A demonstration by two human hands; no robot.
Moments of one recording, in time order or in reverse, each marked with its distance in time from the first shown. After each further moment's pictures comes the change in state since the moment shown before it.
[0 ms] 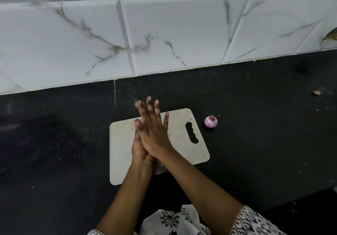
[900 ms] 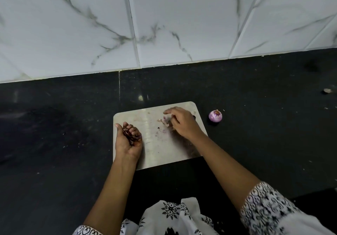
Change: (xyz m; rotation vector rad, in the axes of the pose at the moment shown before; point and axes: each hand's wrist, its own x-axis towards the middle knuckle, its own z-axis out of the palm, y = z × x) left_hand 0.001 0.044 -0.028 -0.162 0.158 0.066; right_hand 0.010 0.095 -0.031 0.015 -0.085 -0.075
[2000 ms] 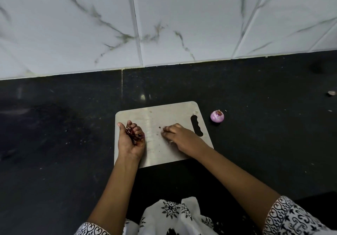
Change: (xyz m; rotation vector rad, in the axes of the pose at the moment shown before) left_hand 0.000 -0.005 -0.004 -0.018 -0.027 -0.007; right_hand -0.039 -0.001 0.010 -0.379 -0.366 -0.231
